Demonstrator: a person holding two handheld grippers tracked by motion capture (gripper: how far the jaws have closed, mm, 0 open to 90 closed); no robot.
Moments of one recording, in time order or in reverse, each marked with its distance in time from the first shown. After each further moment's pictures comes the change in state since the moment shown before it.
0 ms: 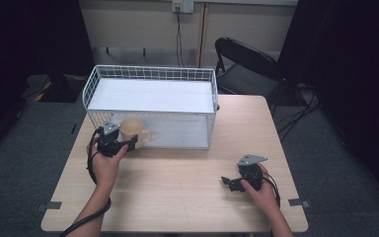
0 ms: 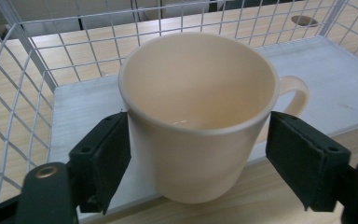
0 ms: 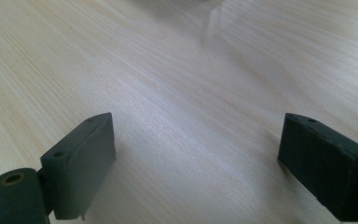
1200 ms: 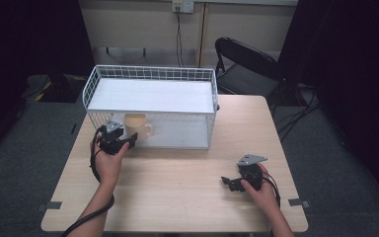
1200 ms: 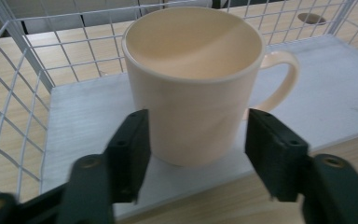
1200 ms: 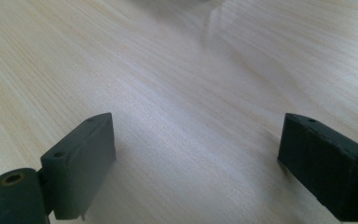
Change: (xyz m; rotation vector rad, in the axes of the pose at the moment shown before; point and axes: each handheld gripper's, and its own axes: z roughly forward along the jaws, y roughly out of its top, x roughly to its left) left arm -0.002 0.000 0.008 0.011 -0.002 -0.009; right arm 0.000 0.000 0.000 -0.001 0.002 -0.001
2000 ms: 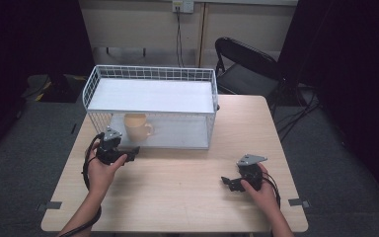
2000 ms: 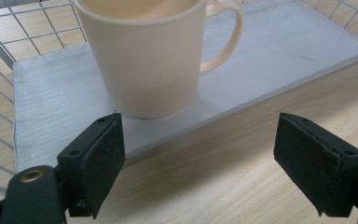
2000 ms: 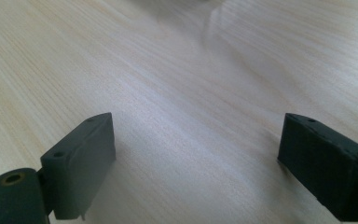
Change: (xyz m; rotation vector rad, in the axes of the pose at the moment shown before) left arm -0.004 -0.014 -0.024 0.095 -0.118 0.076; right arm 0.000 0.000 0.000 -0.001 0.001 -0.002
